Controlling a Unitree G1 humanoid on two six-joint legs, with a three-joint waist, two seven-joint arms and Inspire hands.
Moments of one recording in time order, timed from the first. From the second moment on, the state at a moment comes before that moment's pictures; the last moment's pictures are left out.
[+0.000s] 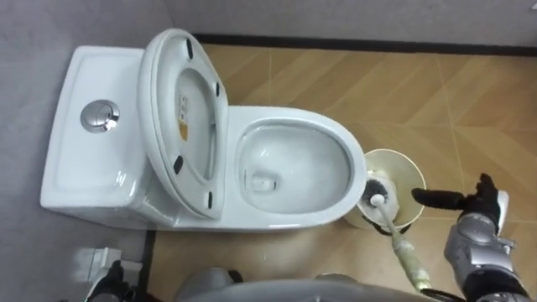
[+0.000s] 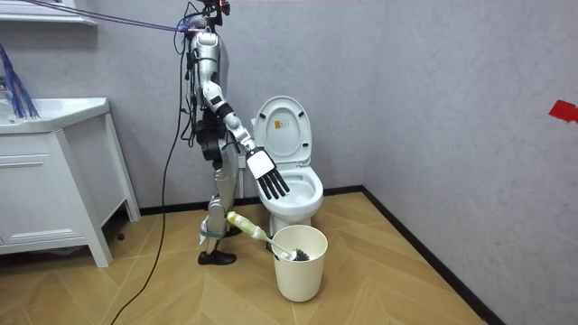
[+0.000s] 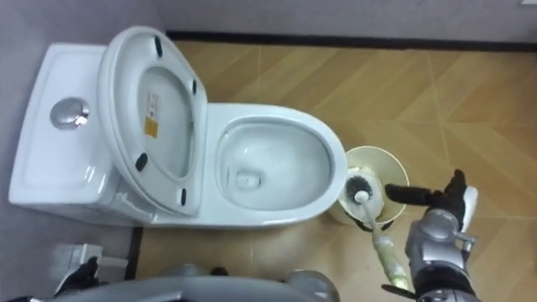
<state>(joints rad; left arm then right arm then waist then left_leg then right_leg) 0.15 0.25 0.10 1.03 0.39 0.07 0.12 -0.05 -0.33 -0.13 0.93 0.15 0.04 -0.37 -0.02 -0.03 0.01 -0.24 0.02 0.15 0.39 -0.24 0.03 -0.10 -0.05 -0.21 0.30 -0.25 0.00</state>
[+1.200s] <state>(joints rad) -0.15 0.28 -0.23 0.79 0.05 0.00 0.22 -0.34 -0.49 0.17 1.27 0.21 0.02 -0.33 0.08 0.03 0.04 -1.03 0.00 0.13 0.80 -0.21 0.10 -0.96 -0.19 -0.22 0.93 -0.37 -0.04</state>
